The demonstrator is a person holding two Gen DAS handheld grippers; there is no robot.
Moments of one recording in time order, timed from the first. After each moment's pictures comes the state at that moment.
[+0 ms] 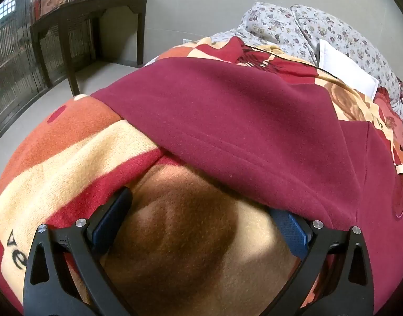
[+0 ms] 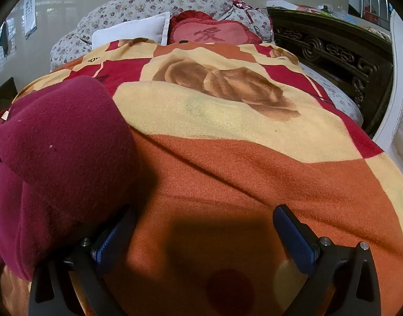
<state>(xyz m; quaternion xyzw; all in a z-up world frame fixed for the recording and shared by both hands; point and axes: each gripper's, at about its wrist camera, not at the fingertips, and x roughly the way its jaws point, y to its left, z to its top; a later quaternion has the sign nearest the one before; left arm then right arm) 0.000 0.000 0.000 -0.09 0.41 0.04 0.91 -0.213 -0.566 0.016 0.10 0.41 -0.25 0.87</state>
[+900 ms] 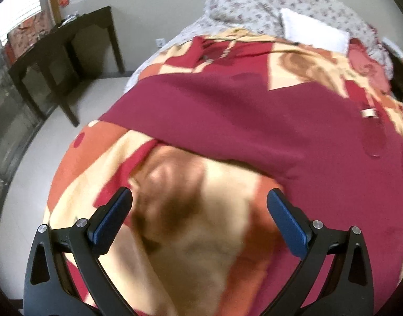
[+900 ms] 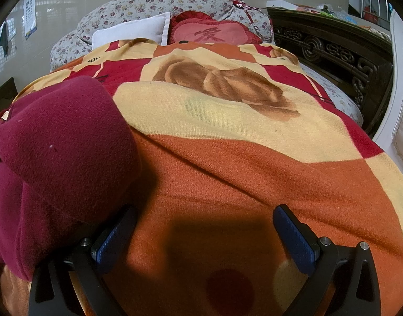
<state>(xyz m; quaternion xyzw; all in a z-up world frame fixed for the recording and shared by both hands) -0.058 -0.029 0.064 0.02 0.44 -0.02 0.90 -0.212 -0.567 0.014 0.10 0.41 -0.25 0.87</state>
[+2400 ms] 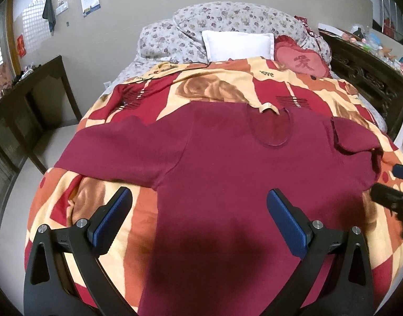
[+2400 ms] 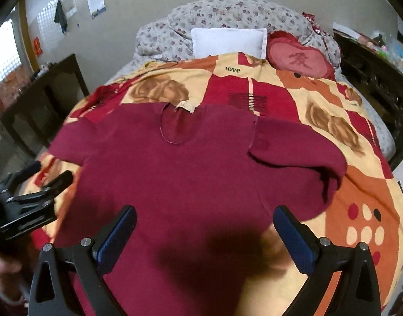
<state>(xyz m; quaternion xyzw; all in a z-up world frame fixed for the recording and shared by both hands) -0.124 -0.150 0.113 0.08 0.37 -0.14 0.91 -0.168 -0.284 0.148 0.08 0.45 -0.12 0.88</state>
